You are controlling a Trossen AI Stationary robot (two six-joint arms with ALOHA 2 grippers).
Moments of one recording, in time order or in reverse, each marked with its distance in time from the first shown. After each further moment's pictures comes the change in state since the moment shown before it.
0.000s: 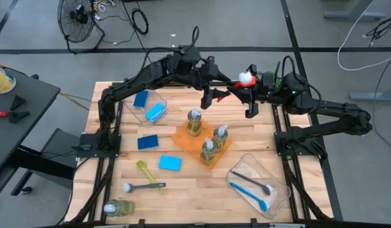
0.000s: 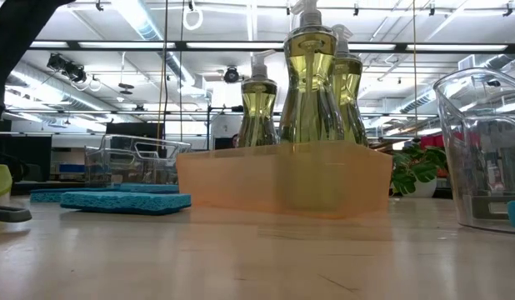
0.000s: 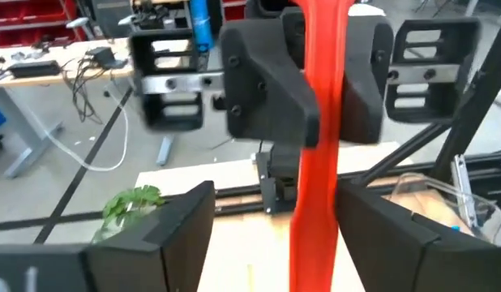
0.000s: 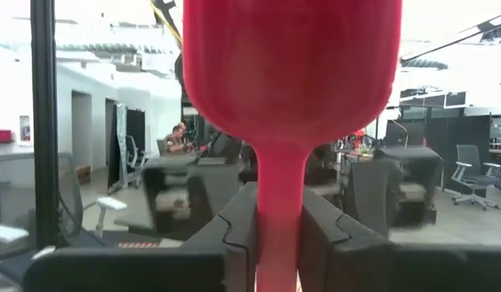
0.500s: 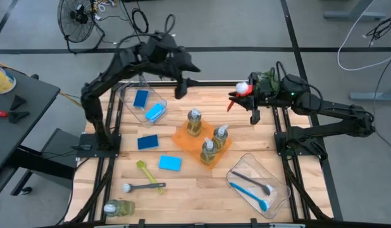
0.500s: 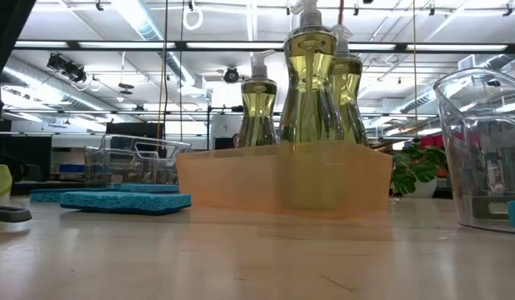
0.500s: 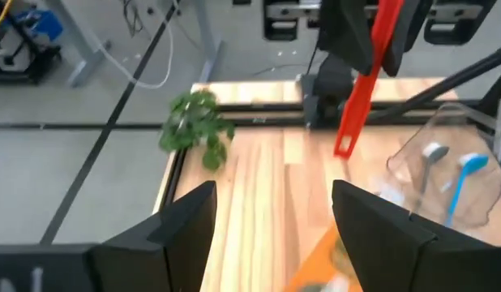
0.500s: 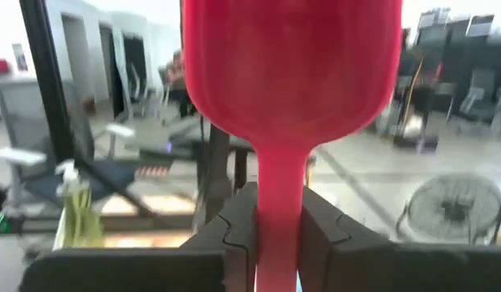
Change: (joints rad) left arm 0.098 -0.168 0.002 -0.406 -0.093 0.042; right arm 0.001 -0.080 0.000 -0.356 -0.001 -0.027
